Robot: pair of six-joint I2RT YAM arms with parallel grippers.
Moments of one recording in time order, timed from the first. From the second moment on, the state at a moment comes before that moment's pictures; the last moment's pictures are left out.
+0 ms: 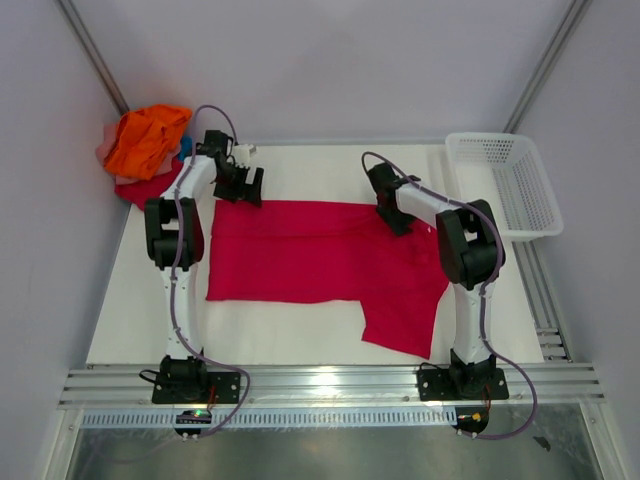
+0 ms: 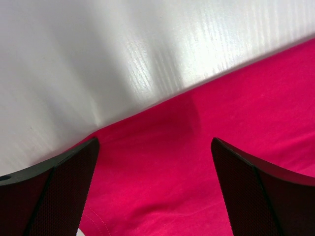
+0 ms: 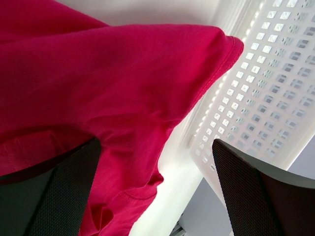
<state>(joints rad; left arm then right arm) -0.05 2.38 2.04 -0.83 0.35 0.23 0.35 2.11 1.53 -0.66 0.68 -0.29</state>
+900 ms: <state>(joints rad) -0.05 2.37 2.01 -0.78 0.26 0.18 0.34 1.89 1.39 -0.81 0.58 -0.29</state>
